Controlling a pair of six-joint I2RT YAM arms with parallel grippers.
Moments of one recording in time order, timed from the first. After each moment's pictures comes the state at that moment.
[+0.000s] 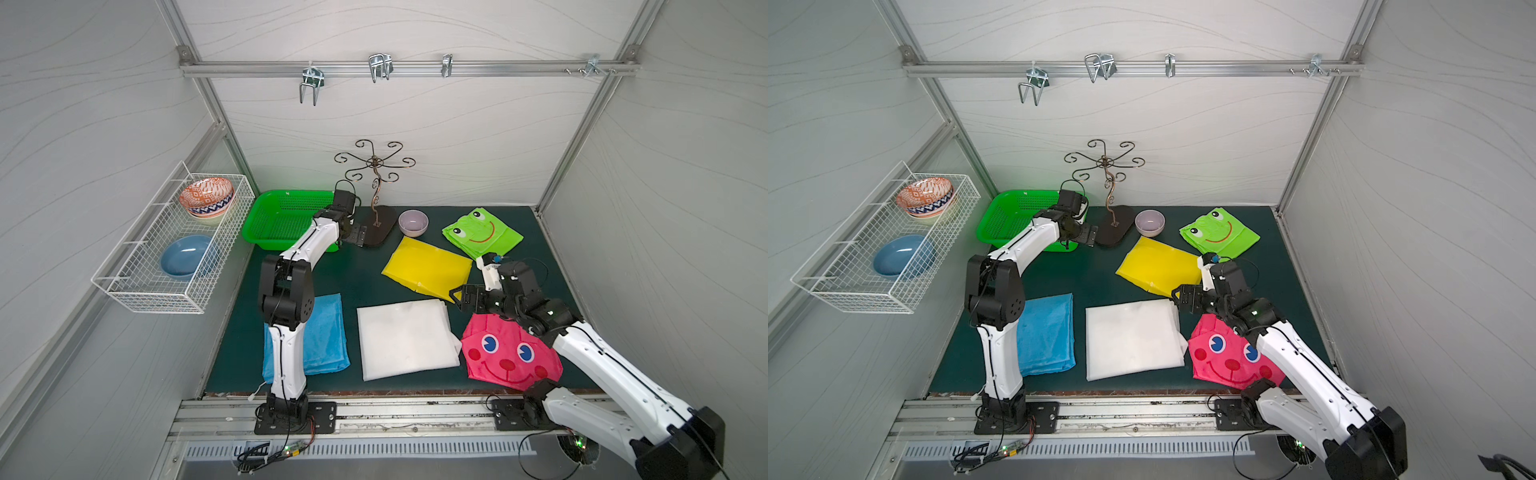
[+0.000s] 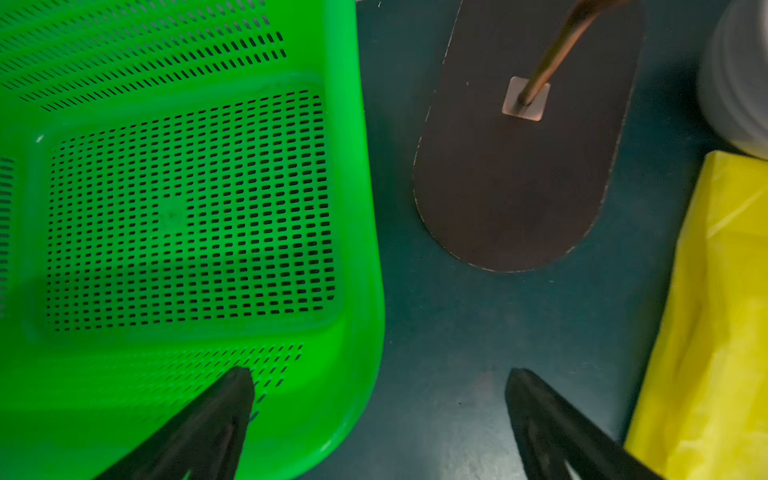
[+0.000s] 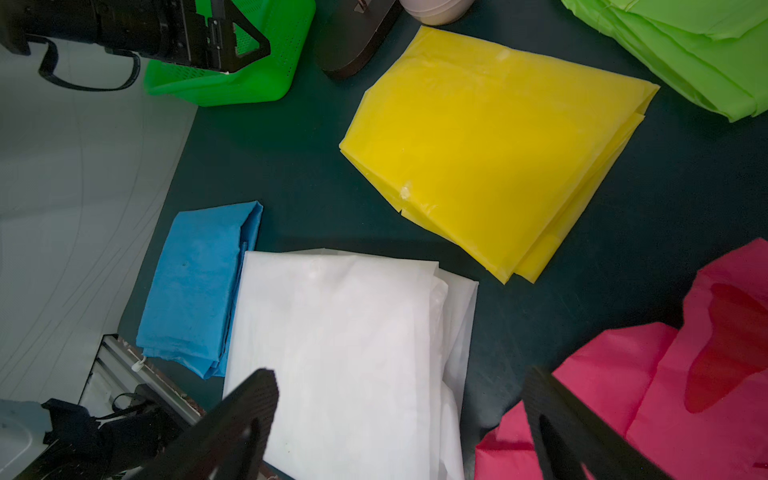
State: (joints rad) left arm -0.20 2.12 1.82 -0.73 -0.17 0.03; right arm 0.56 0.96 0.79 -0.53 -0.20 0.45
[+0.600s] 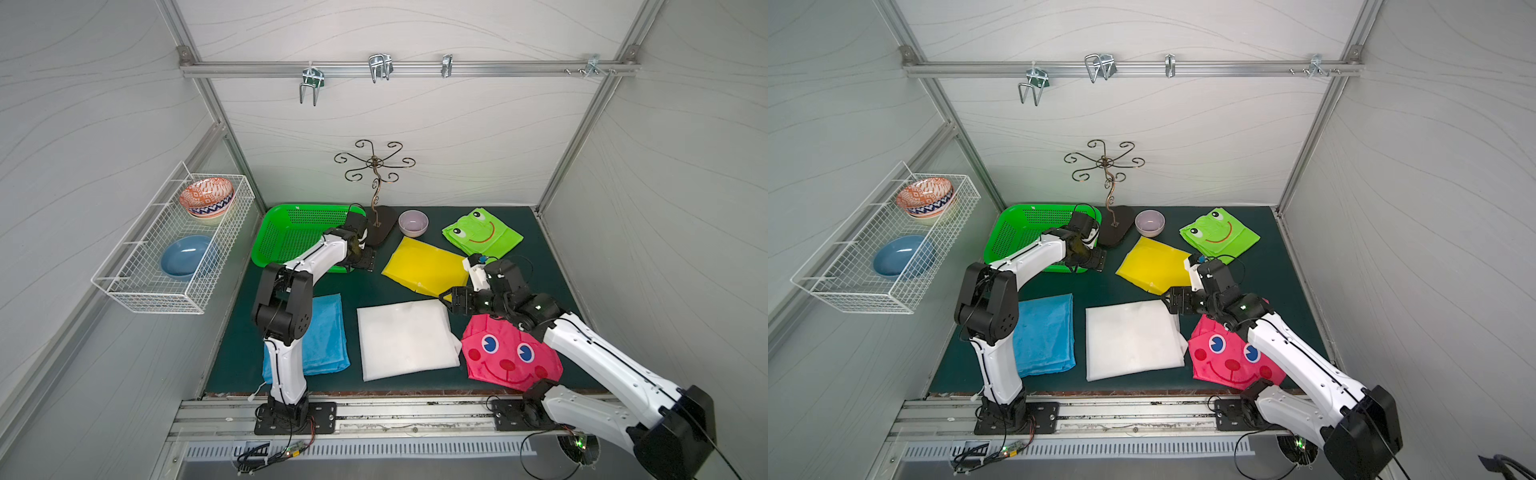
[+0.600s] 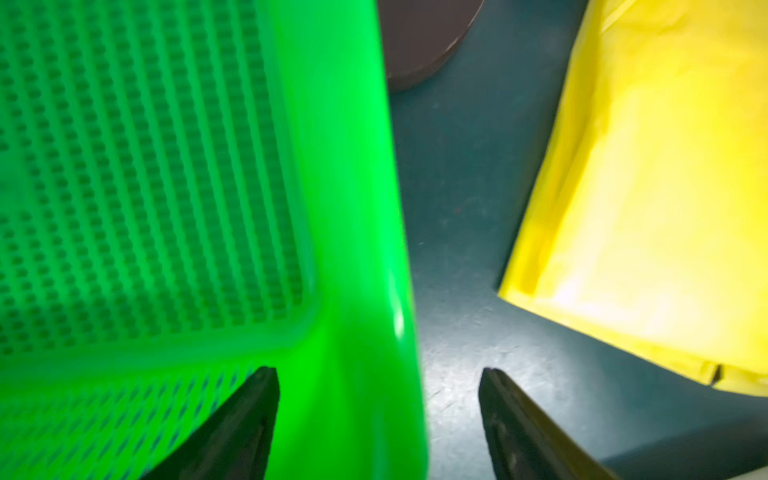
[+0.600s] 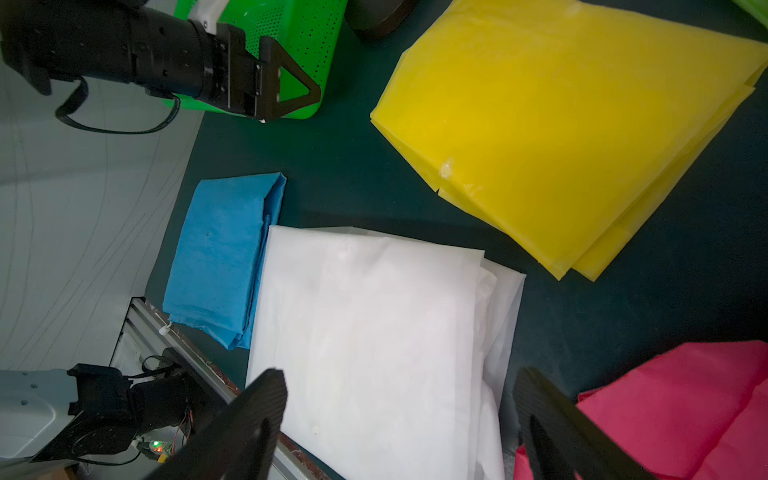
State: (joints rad) left arm -0.32 1.94 1.50 -0.72 -0.03 -0.15; right arm 0.63 1.05 0.82 -0.51 -0.24 0.48
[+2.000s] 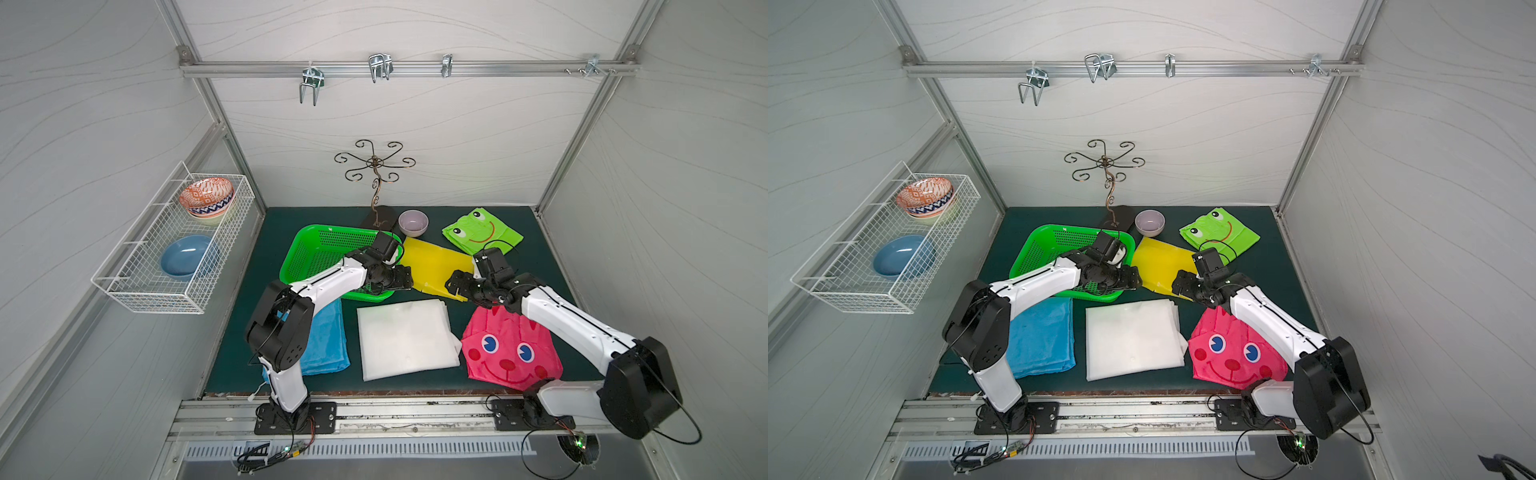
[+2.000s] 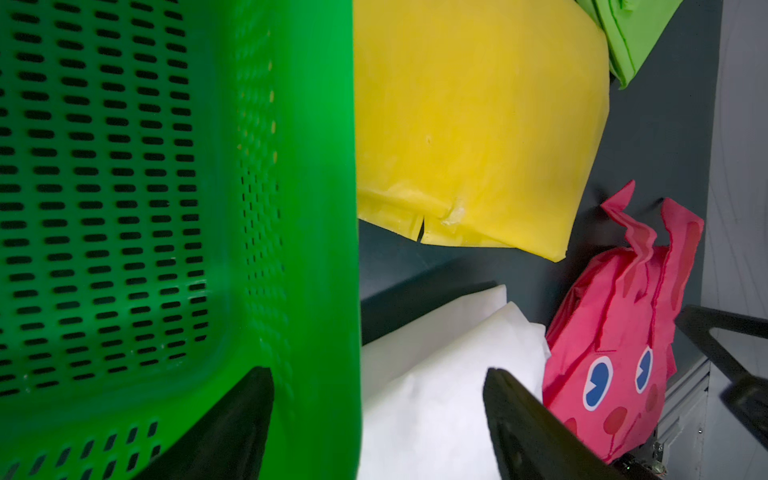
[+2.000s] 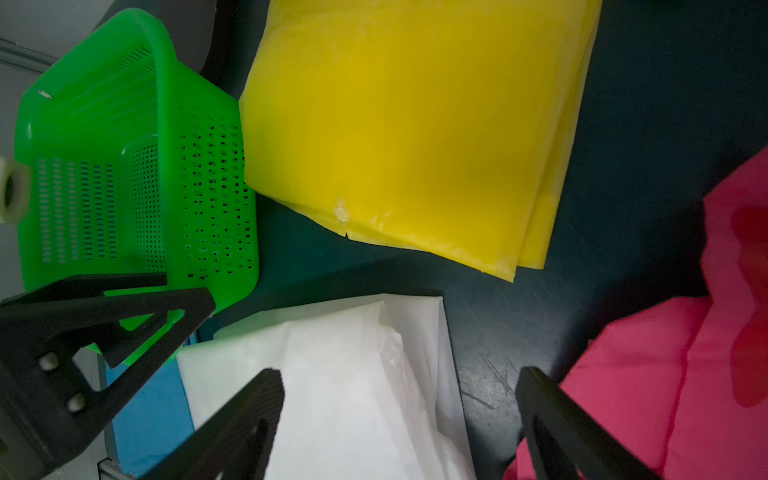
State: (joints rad) left arm -0.57 1.78 1.30 -0.57 0.23 -0.58; right arm 0.51 1.30 0.89 -0.53 -0.12 0.72
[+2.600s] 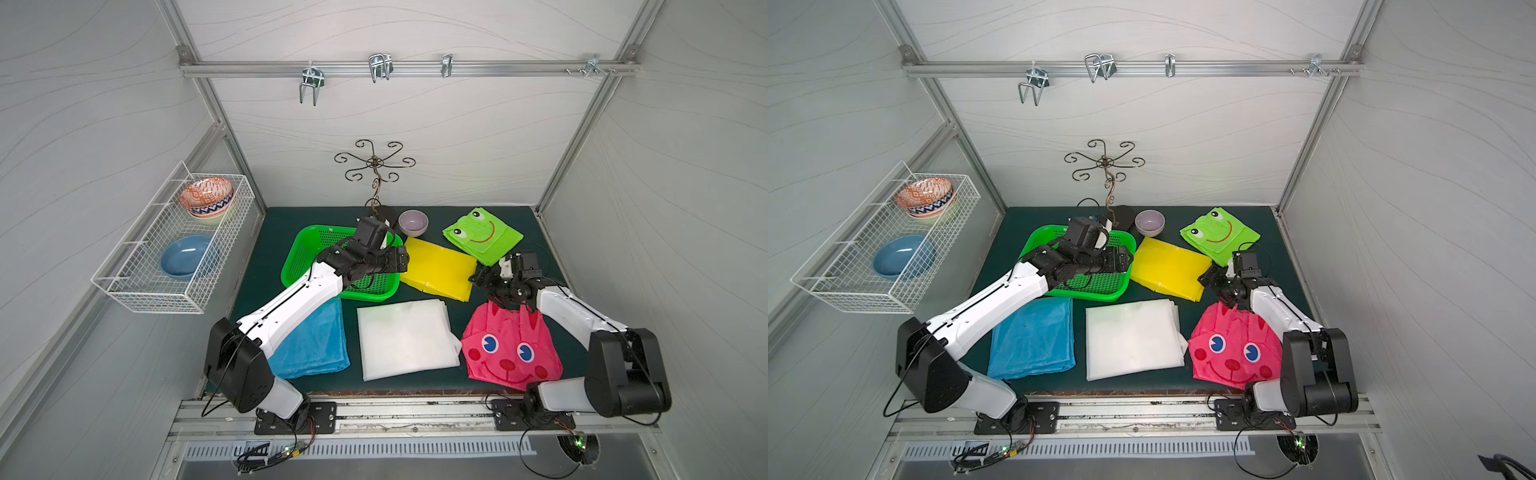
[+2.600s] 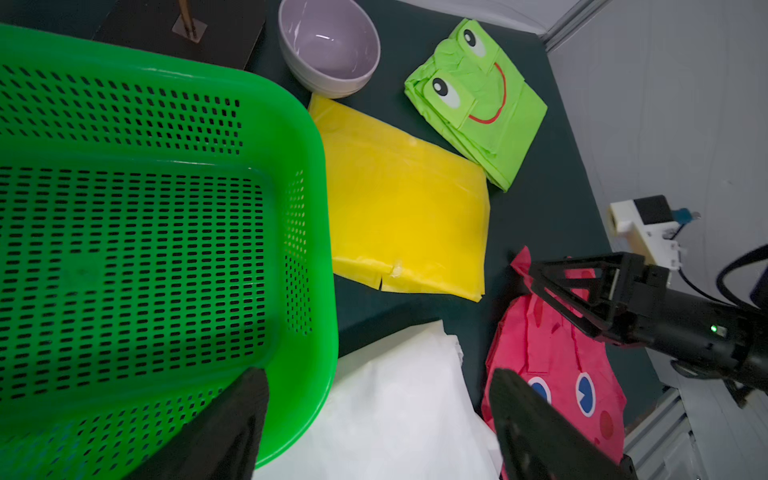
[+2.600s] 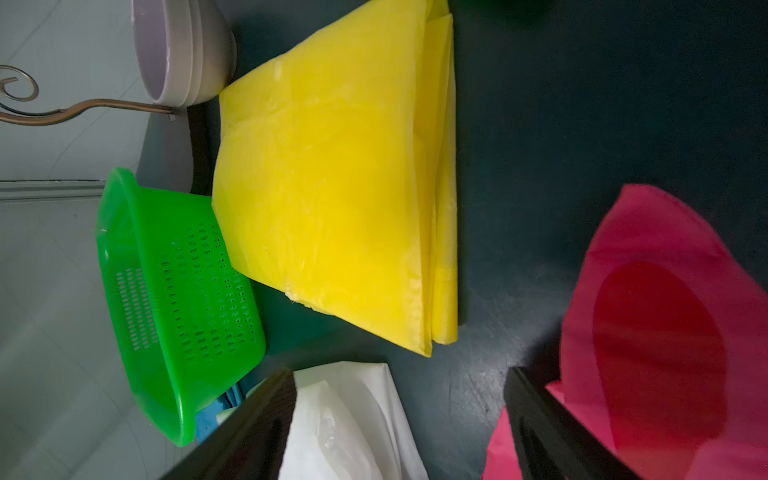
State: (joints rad) left arm -0.62 1.50 1.36 -0.61 0.06 -0.52; right arm 0.13 1.39 0.78 -0.32 -0.42 0.70
